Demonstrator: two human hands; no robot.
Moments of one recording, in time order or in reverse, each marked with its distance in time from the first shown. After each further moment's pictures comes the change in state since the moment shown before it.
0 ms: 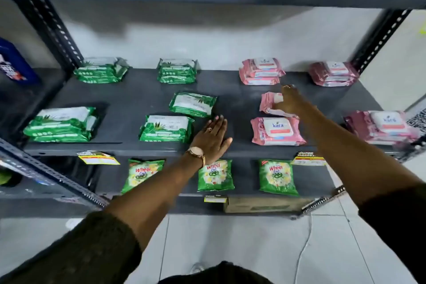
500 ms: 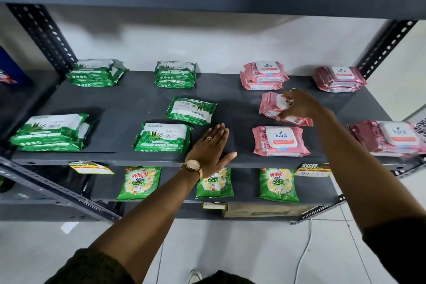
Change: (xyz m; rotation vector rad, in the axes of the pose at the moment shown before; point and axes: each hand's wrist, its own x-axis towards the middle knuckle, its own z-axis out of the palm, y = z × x) left_hand 0.000 -0.007 0.005 -0.026 0.071 0.074; right_hand -0.017 -0.003 -0.037 0.112 -0.131 0.000
